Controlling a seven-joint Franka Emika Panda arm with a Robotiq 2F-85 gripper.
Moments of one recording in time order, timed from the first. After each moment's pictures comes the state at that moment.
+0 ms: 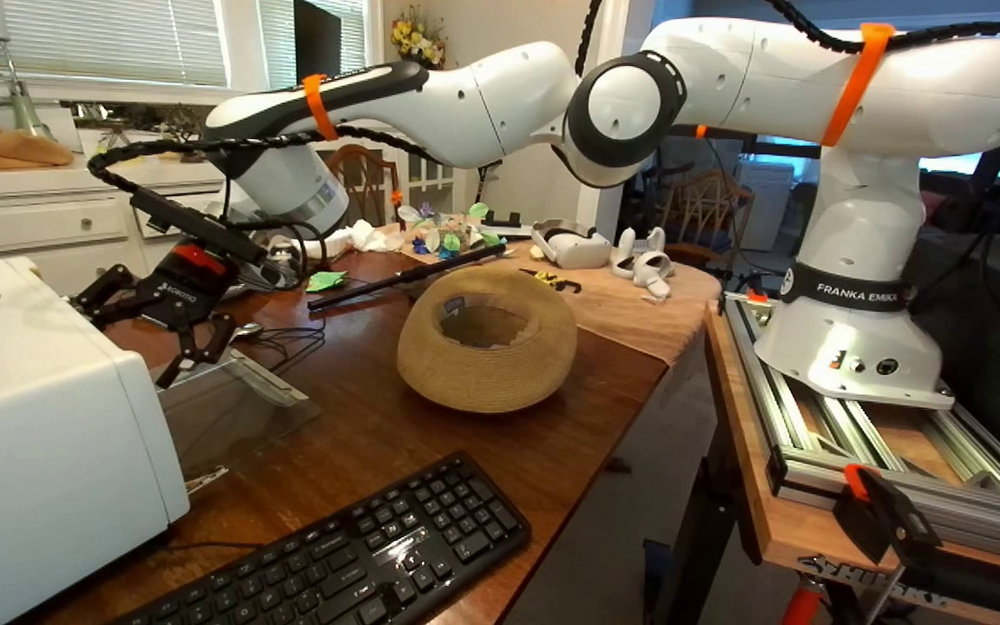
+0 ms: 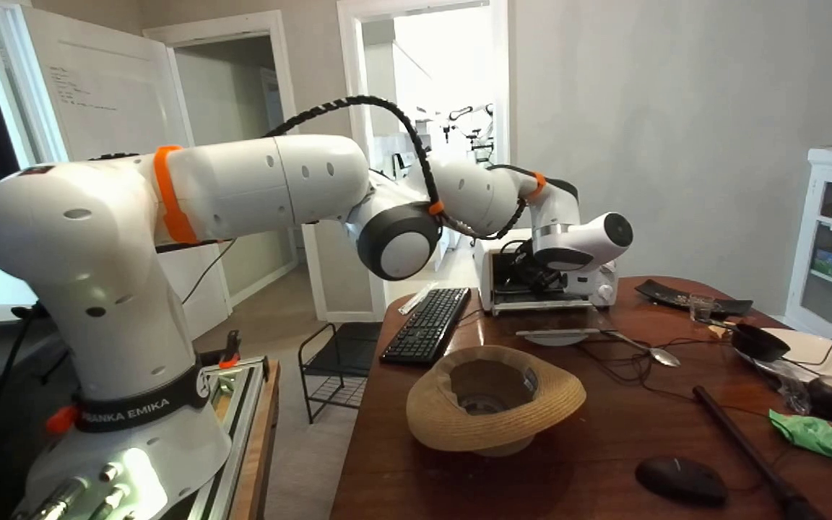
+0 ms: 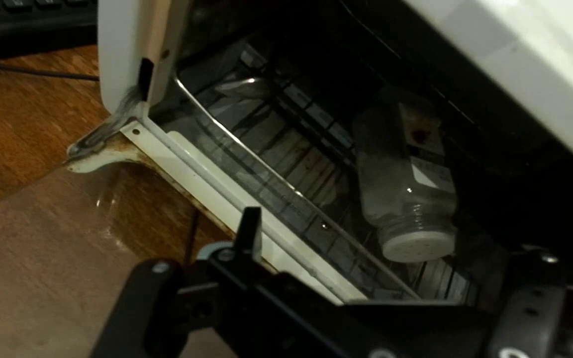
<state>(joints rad) 0.16 1.48 0.32 -0.56 0.73 2.13 0.83</state>
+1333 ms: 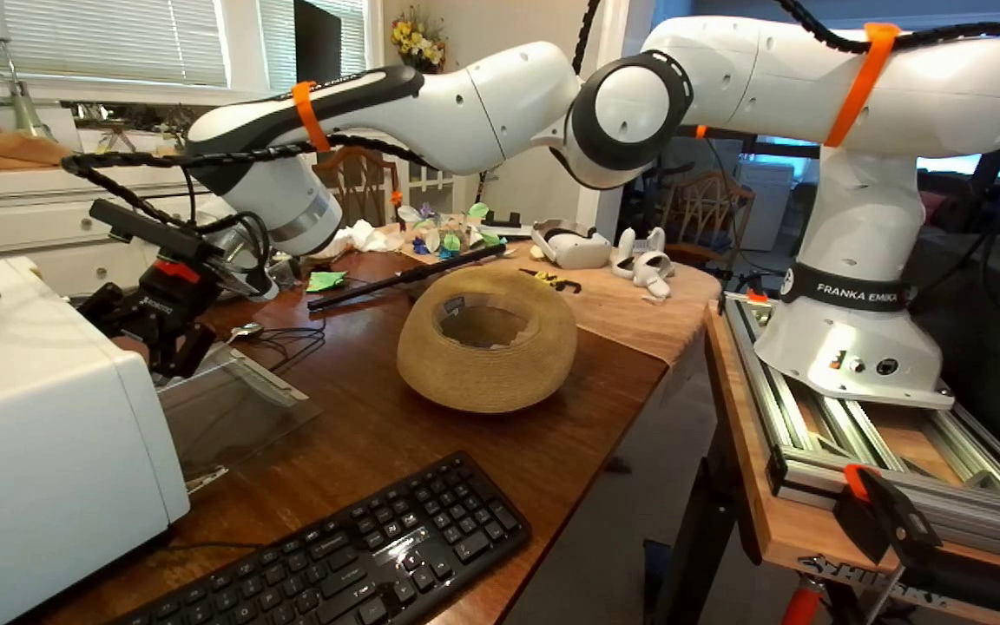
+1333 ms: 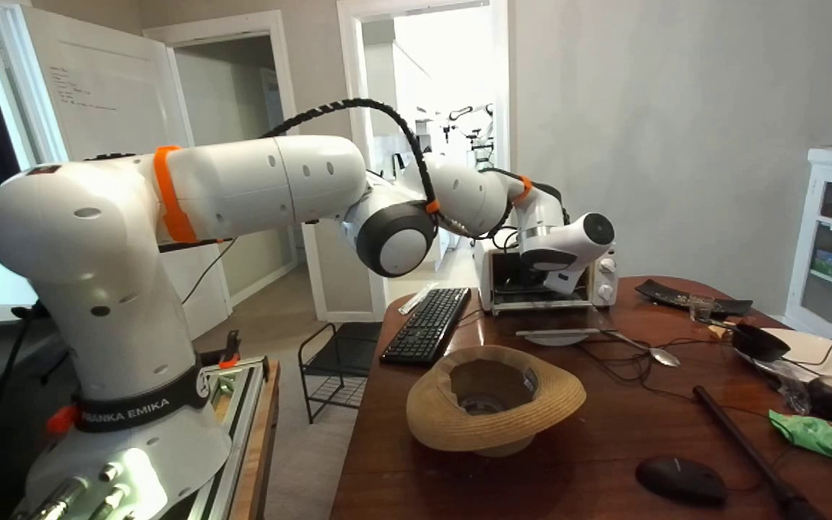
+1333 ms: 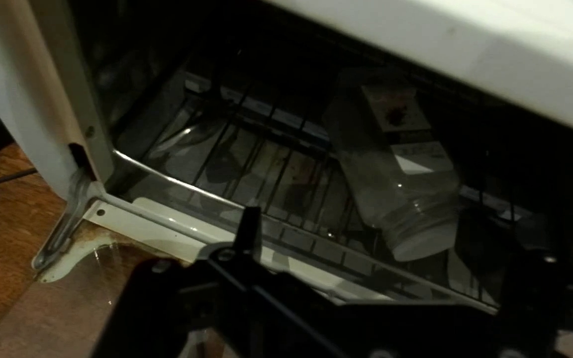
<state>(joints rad) 0.21 1.49 0.32 -0.59 0.73 2.28 1.18</state>
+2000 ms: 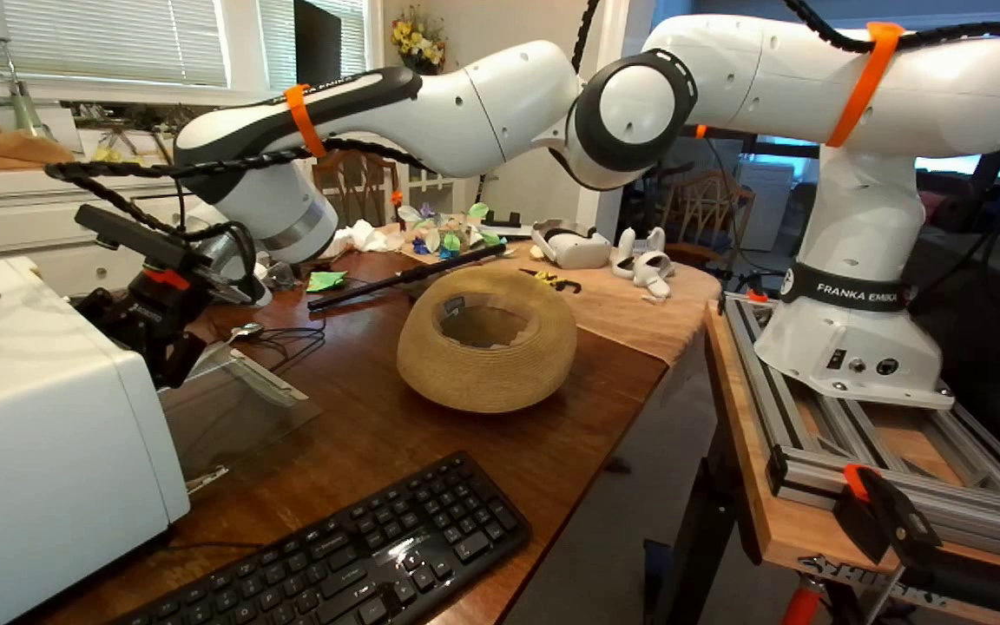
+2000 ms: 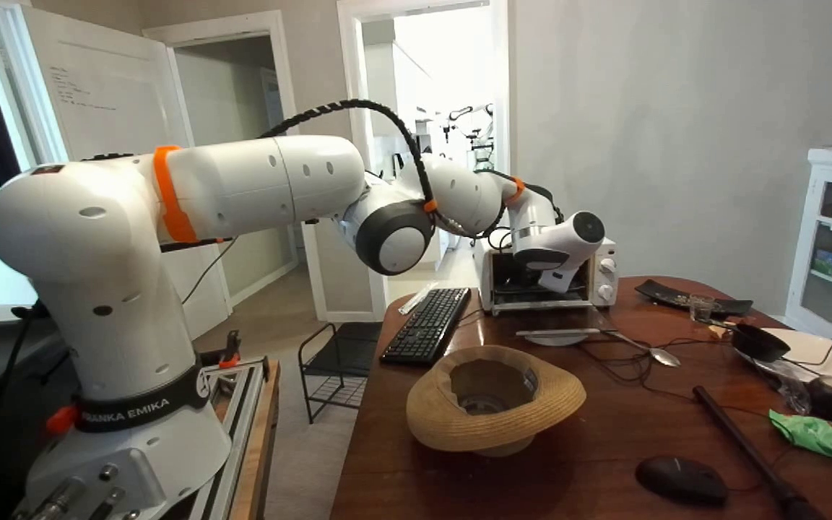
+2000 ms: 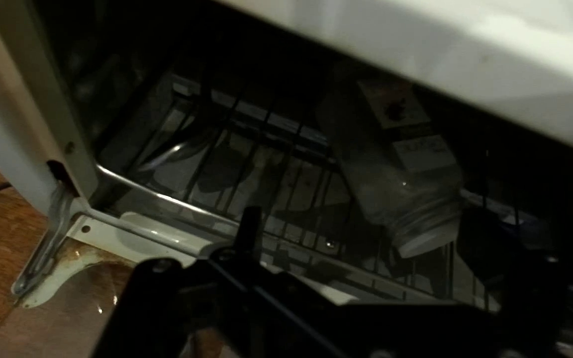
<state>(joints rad) 0.23 1.48 0.31 -0.60 0.72 2.34 1.20</state>
